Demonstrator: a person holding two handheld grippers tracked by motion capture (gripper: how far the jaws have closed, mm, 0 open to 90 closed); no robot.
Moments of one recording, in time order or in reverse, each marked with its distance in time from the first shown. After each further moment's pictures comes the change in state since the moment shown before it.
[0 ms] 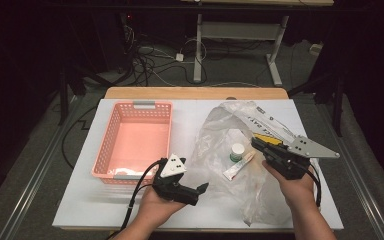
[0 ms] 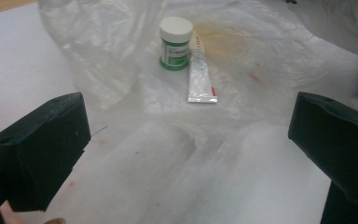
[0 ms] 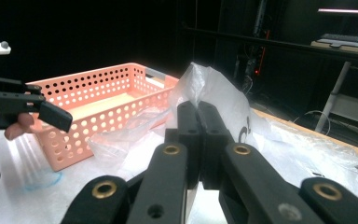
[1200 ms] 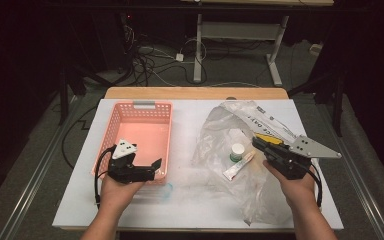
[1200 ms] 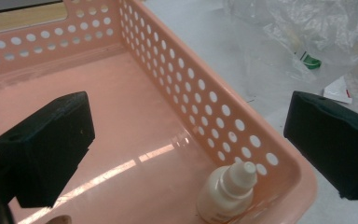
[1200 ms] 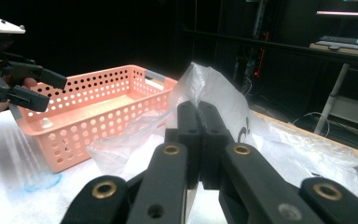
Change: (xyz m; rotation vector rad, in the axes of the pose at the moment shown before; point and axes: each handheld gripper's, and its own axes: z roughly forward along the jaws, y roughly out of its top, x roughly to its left) left arm 0.084 -0.024 -0.062 -0.010 0.284 -0.178; right arm -0.001 0.001 -0.002 -0.006 -0.002 0.001
